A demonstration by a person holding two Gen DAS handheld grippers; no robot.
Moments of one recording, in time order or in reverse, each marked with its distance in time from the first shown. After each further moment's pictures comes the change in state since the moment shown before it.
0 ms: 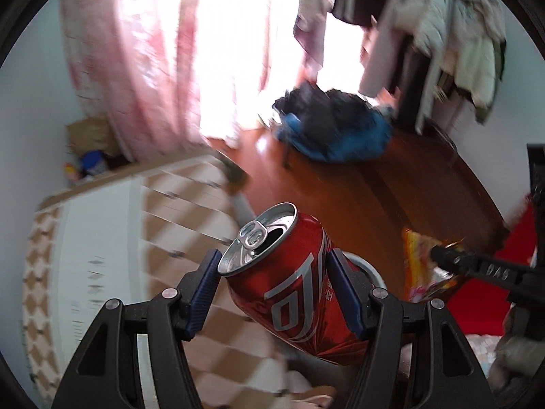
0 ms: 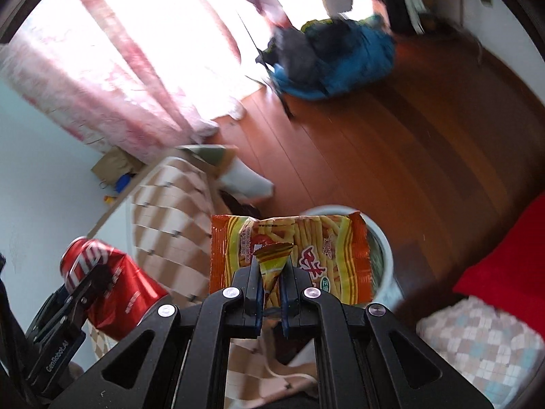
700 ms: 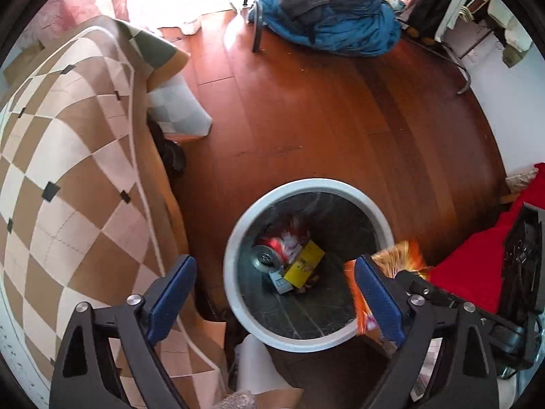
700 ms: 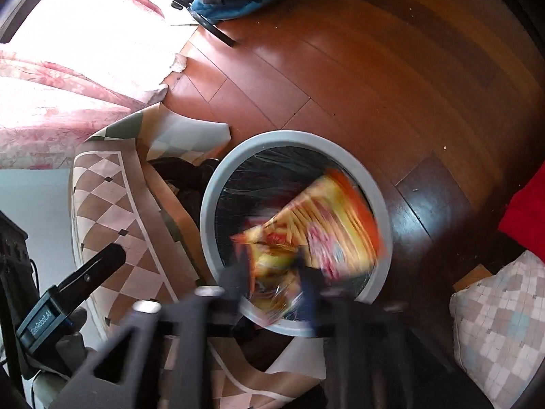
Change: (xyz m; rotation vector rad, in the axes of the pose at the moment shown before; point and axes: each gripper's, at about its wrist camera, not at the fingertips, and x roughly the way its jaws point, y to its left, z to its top) left arm 0.204 -0.062 -0.015 -0.023 0.435 -0.055; right arm 0.182 -0.151 -0.018 0.268 0.275 0.092
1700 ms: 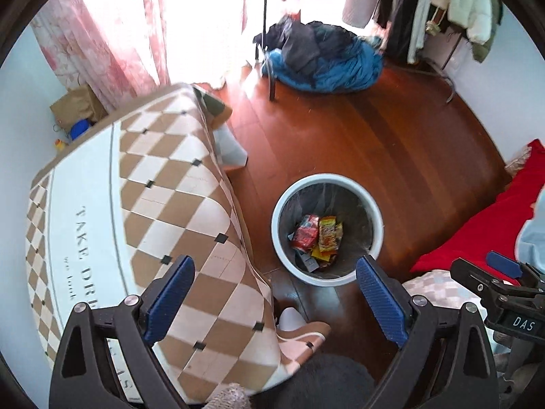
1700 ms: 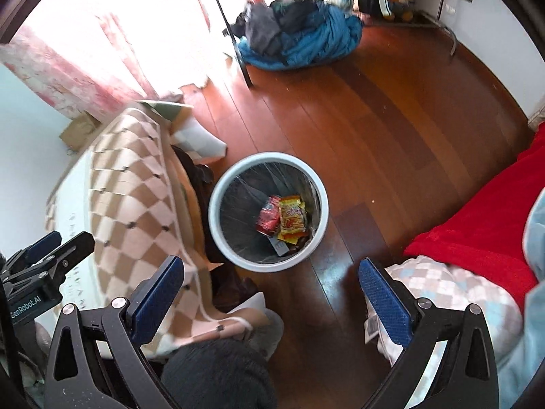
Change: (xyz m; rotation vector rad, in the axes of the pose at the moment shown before) left arm -0.191 0.012 -0.114 0.085 -0.213 0.100; right arm -0.197 0.103 -0.149 -0.317 -0.237 -0.276
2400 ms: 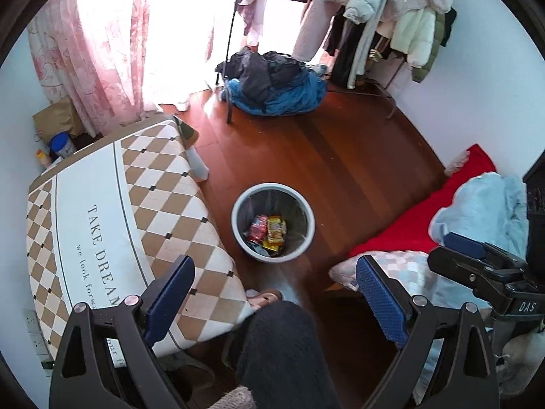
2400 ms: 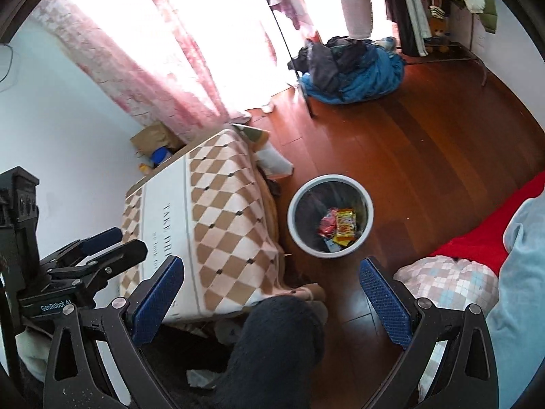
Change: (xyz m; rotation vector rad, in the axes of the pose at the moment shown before) left arm -0.159 0.015 -0.031 0.029 -0.057 -0.227; right arm -0.185 0.056 -0.044 -0.085 -0.083 0.217
